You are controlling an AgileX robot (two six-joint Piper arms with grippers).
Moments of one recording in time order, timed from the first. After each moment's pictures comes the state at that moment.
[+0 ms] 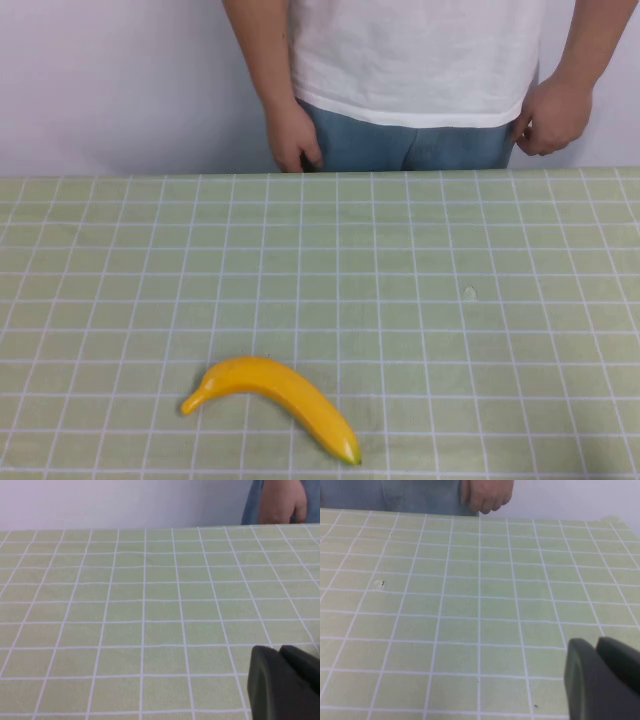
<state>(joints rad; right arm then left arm) 0.03 -0.01 0.03 -0.10 0.37 0.08 -0.14 -0.01 0.02 0.14 0.36 -0.07</state>
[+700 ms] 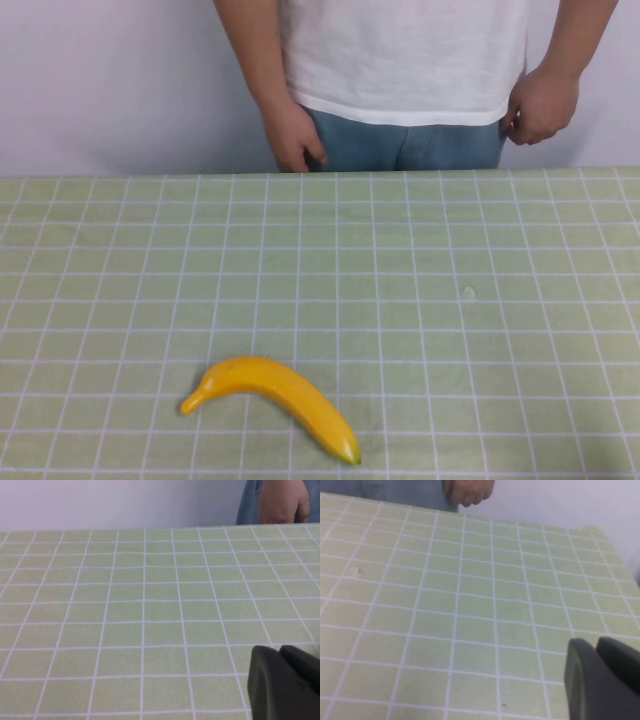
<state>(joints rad) 0.03 -0.01 0.03 -0.21 0.37 0.08 -0.14 -0.01 0.02 0.14 0.36 -0.07</state>
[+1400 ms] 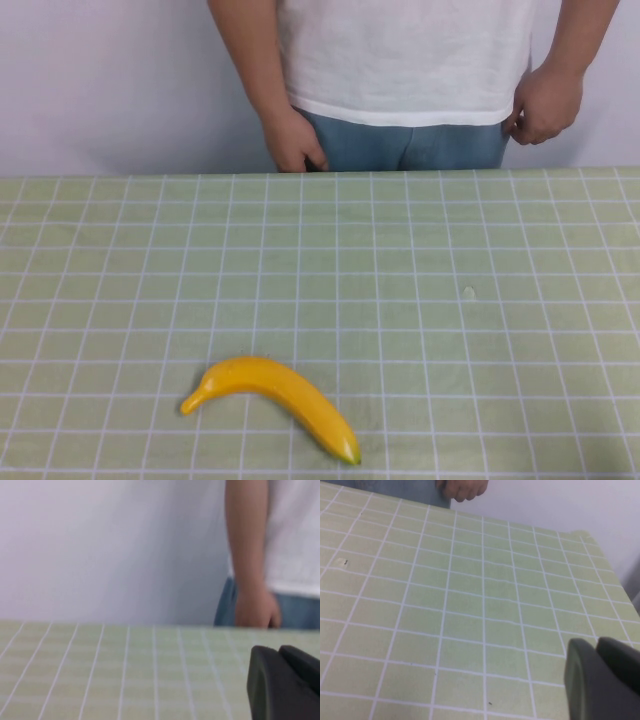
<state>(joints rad) 0.03 -0.01 0.03 -0.28 0.37 0.08 -0.14 -0.01 0.03 0.21 0.09 -0.22</state>
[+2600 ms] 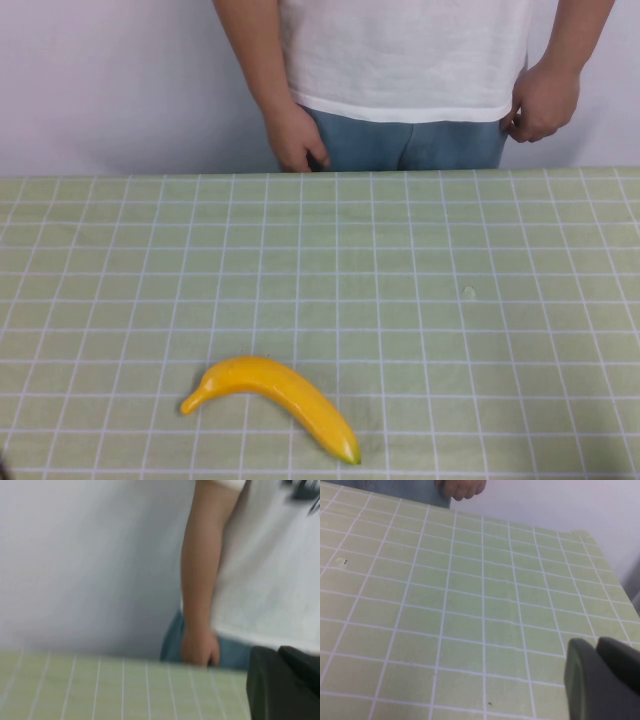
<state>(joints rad) 0.03 -0.01 0.03 -0.28 0.37 0.08 -0.14 0.43 -0.60 -0.18 0.35 0.01</state>
